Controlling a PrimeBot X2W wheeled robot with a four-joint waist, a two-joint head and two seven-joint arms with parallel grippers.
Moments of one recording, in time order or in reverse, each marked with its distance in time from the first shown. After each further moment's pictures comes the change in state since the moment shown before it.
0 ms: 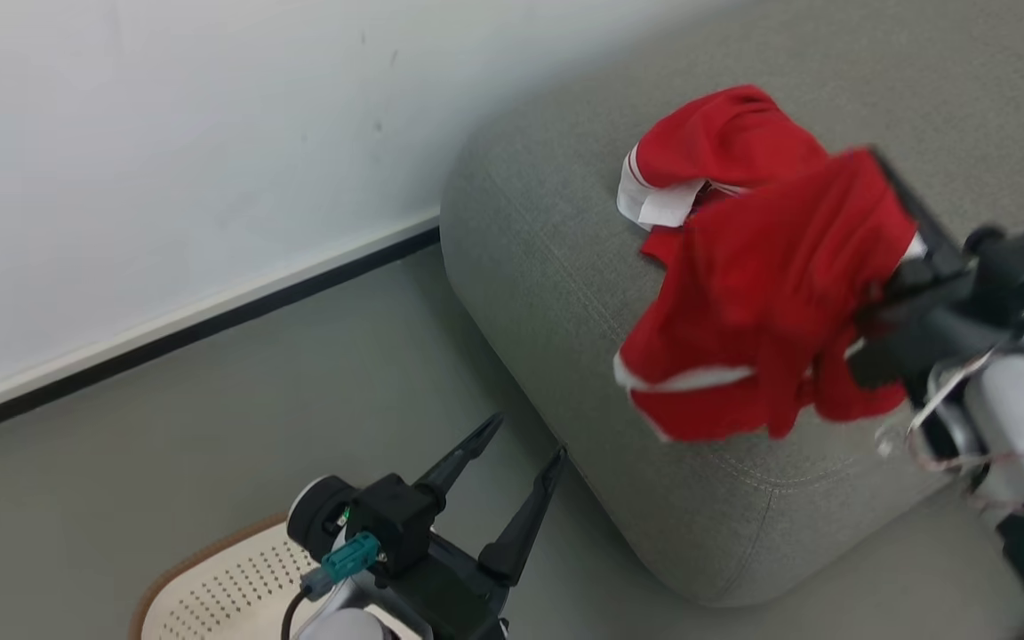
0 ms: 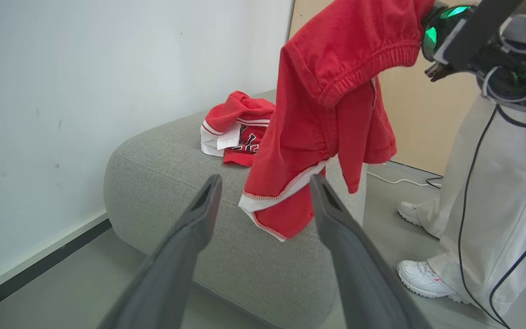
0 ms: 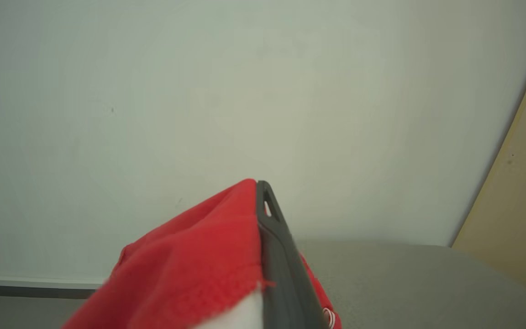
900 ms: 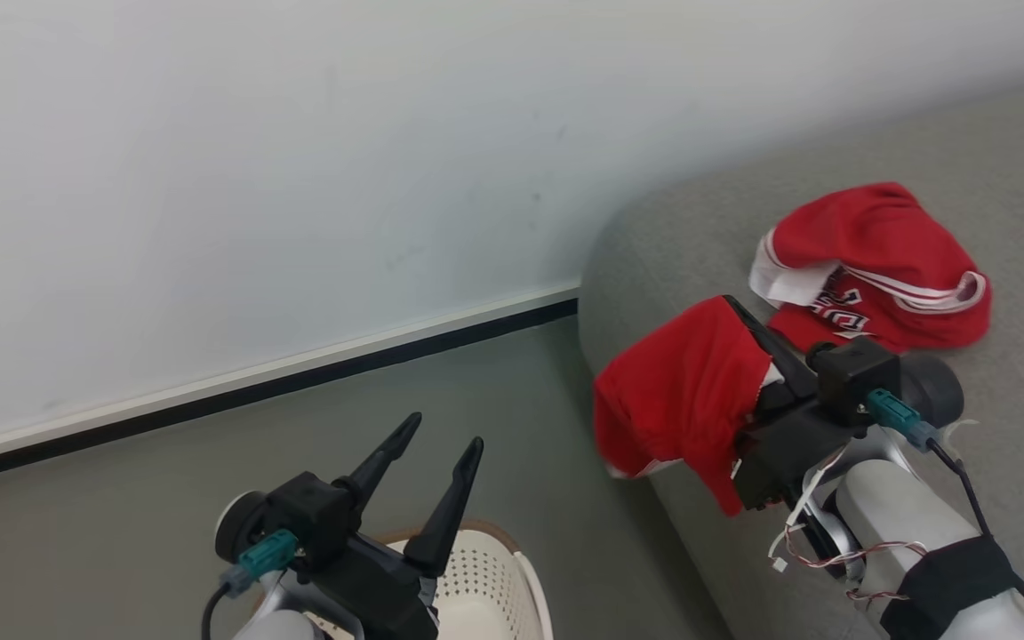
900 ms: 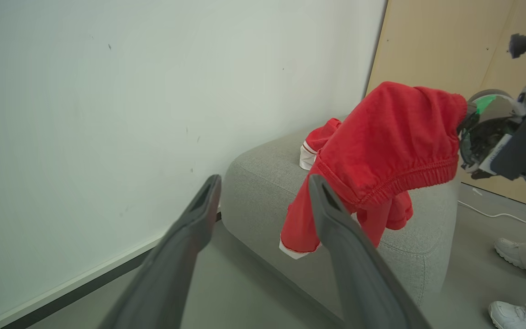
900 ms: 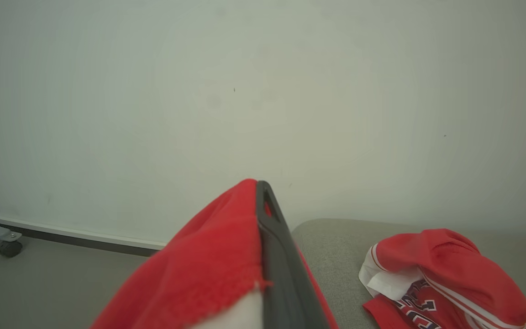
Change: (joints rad) left arm 0.022 0.065 0.092 0.037 -0.054 -0.016 -0.013; right arm 0.059 0.161 0.132 0.186 0.020 0.030 0.000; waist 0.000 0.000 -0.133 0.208
